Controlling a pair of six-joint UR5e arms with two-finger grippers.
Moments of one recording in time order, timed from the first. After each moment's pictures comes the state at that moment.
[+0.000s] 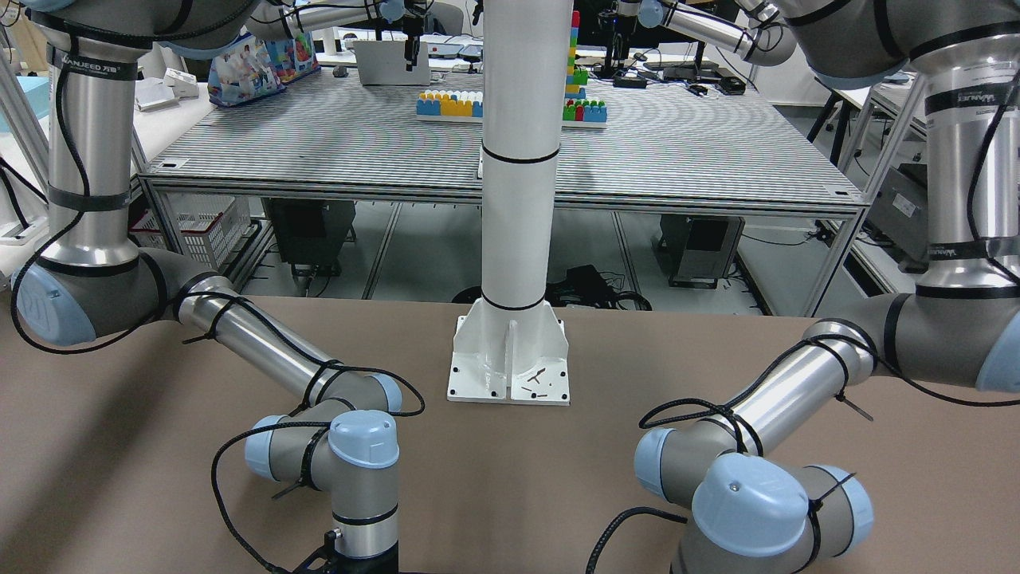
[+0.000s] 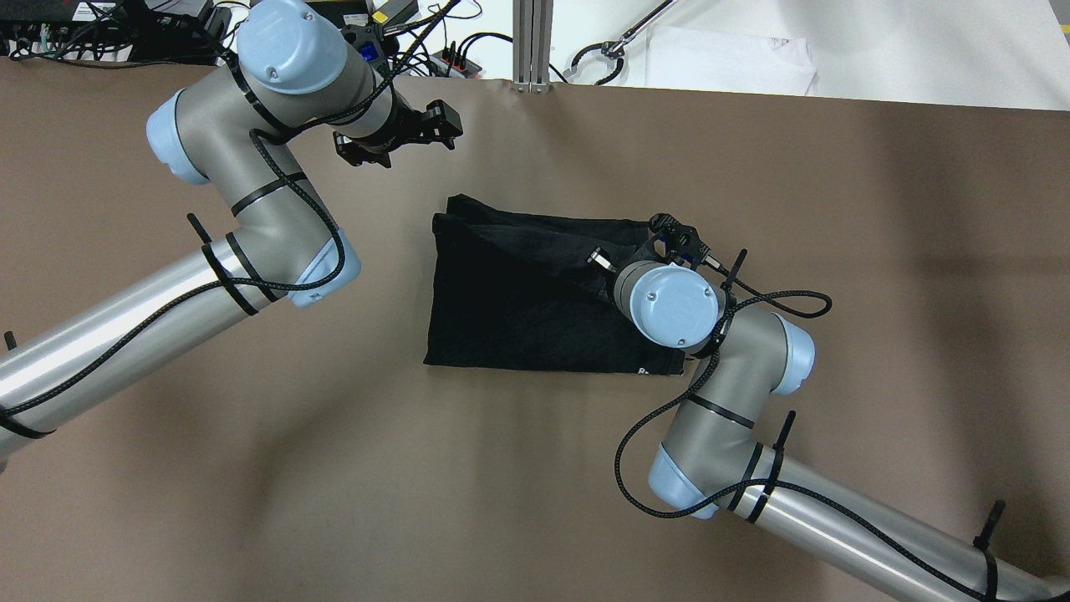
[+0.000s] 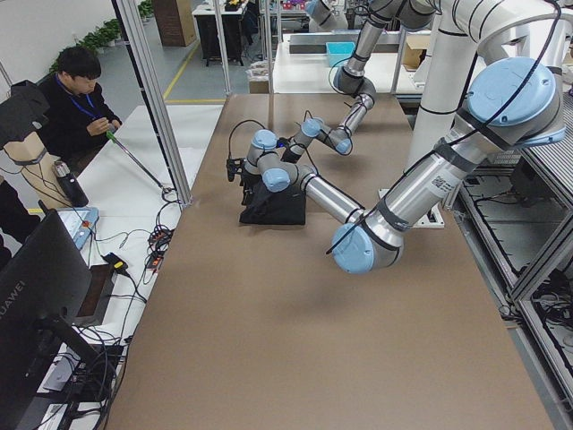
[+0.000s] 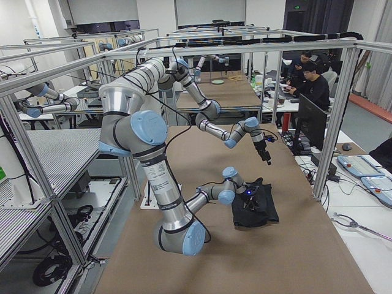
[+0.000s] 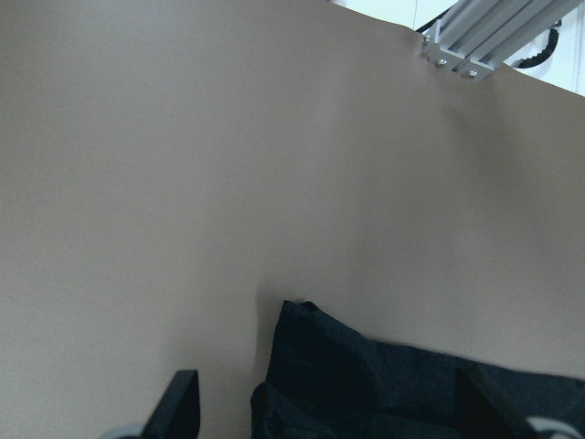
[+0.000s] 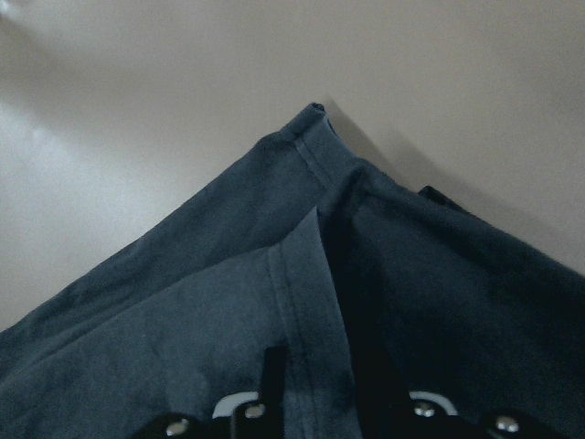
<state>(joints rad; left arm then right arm) -0.88 -2.42 -1.33 -1.98 -1.90 -1.31 0.60 -0.95 1.45 -1.11 1.45 1.81</state>
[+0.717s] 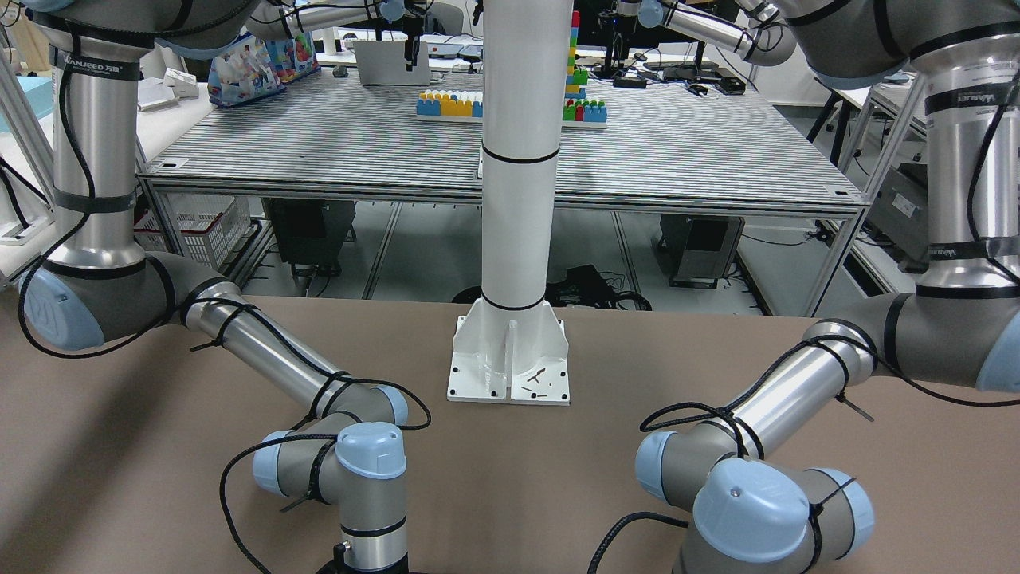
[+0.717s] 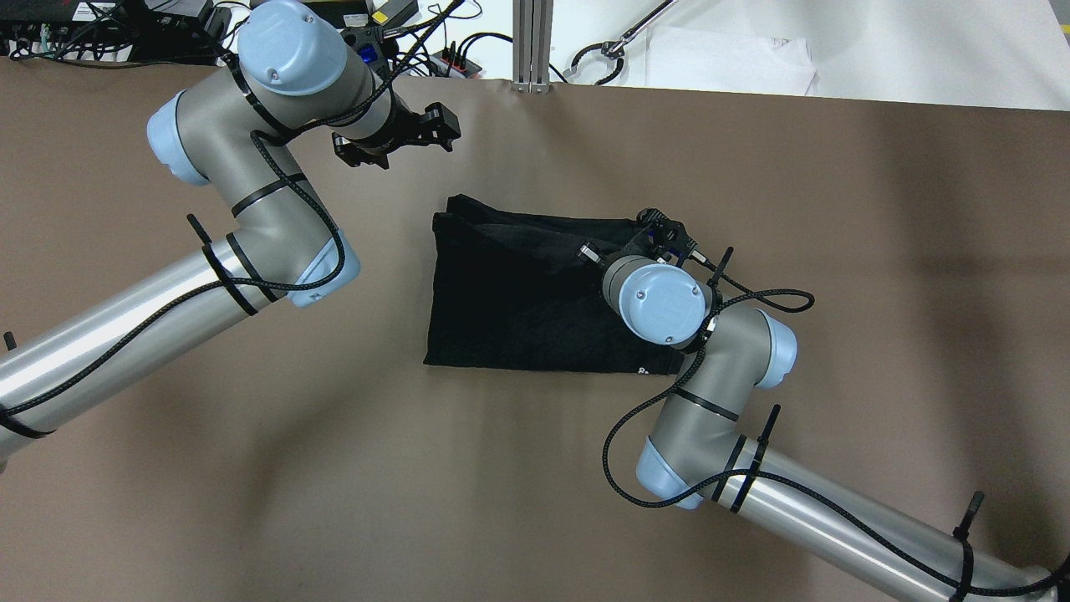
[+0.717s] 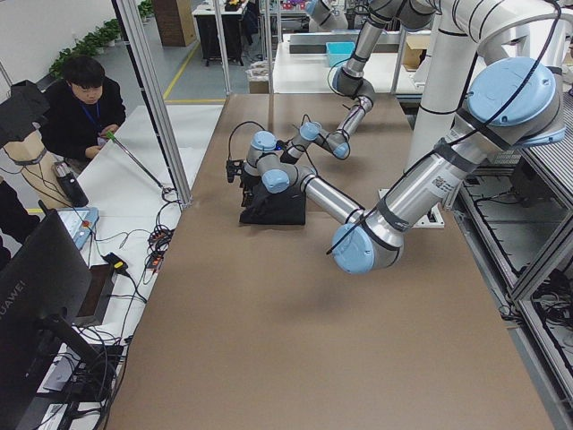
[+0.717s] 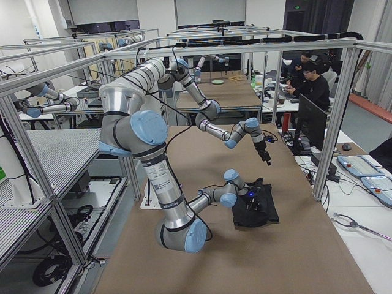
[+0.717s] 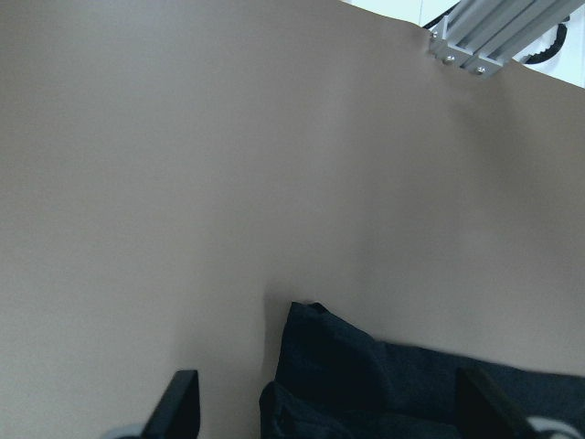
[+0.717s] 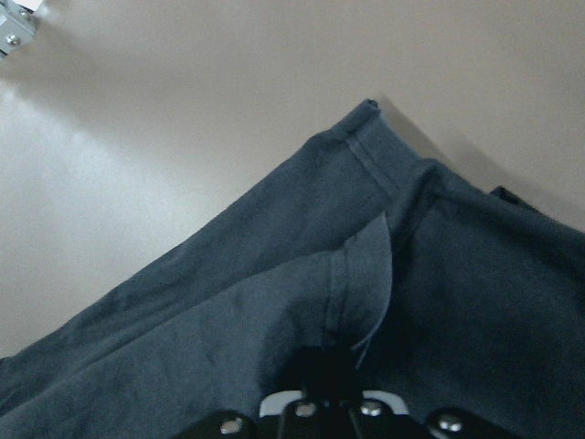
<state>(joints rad) -0.88 -2.42 -1.32 -1.98 -1.90 -1.29 0.60 -0.91 1.38 -1.03 1.42 1.81</state>
